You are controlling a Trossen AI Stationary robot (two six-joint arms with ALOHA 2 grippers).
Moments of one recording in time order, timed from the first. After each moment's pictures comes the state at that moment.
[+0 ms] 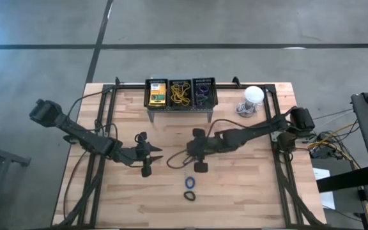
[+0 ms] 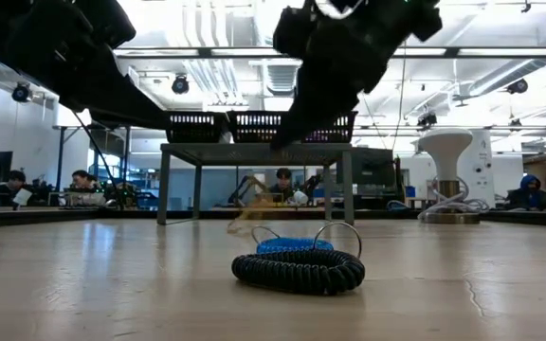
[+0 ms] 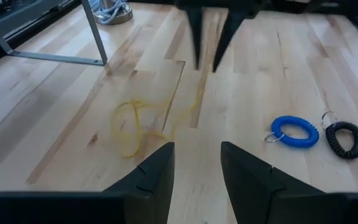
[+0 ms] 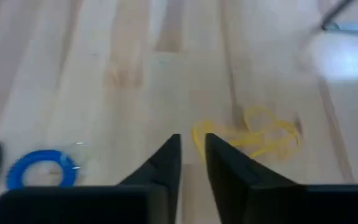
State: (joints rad) left arm -0.43 1.21 0.42 0.23 -0.53 -0.31; right arm 0.16 1.77 1.14 -0.18 0.13 0.08
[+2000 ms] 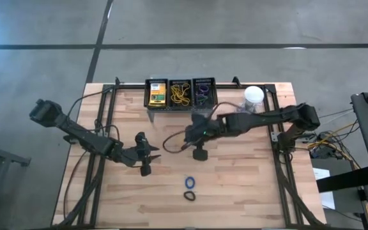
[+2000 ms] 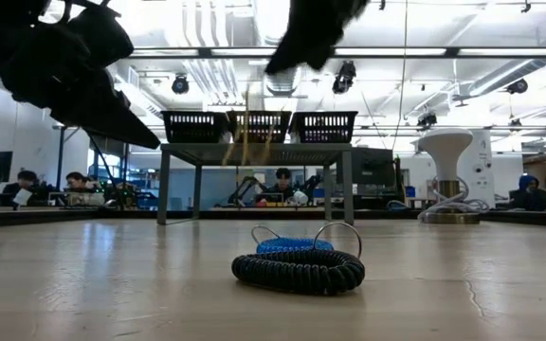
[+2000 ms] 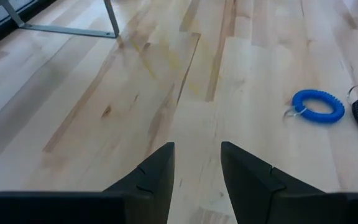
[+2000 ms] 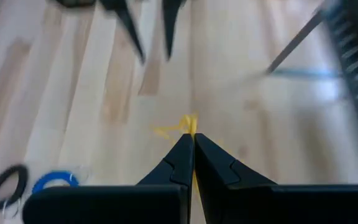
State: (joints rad) left arm -0.43 1.21 0.42 0.11 -0.55 -0.37; right arm 0.07 1.69 1.41 -0.50 0.06 0.02
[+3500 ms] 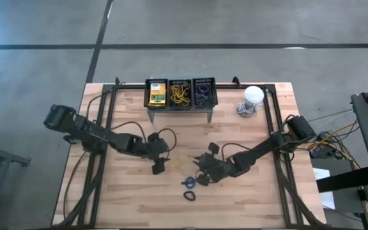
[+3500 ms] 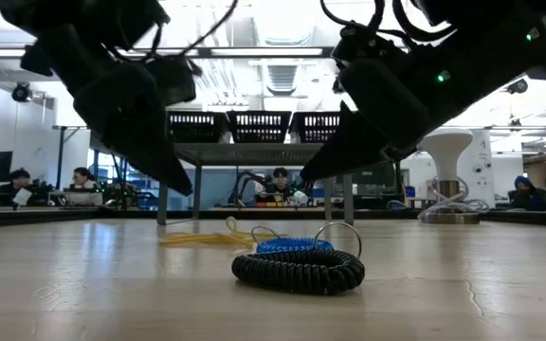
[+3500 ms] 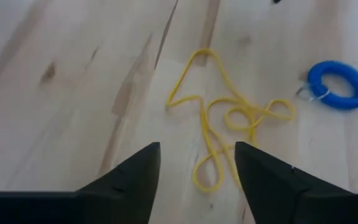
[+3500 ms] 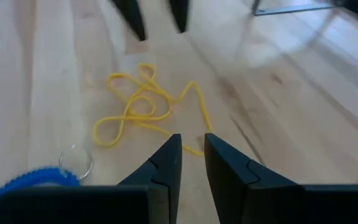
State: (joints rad) left arm -0.23 1.50 0.63 0.00 -0.20 -0.40; right arm 0.41 1.84 0.85 0.27 0.68 0.46
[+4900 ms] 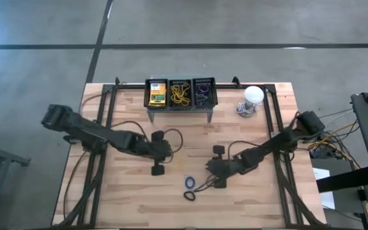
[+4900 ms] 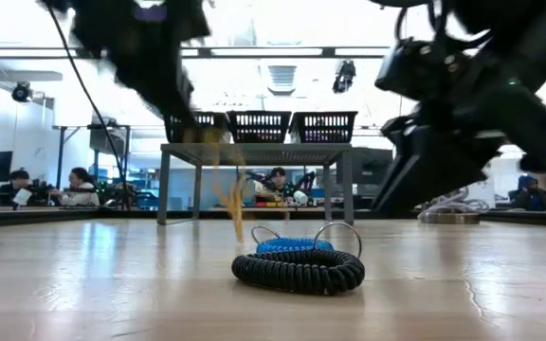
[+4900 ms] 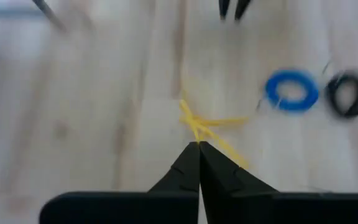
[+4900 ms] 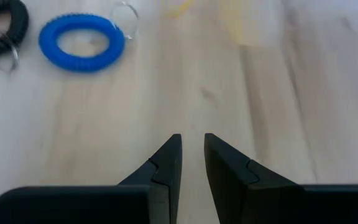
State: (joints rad) left arm -0.24 1.48 0.86 -0.29 -0.19 -0.22; right arm 0.42 1.71 0.76 0.04 0.38 0.28
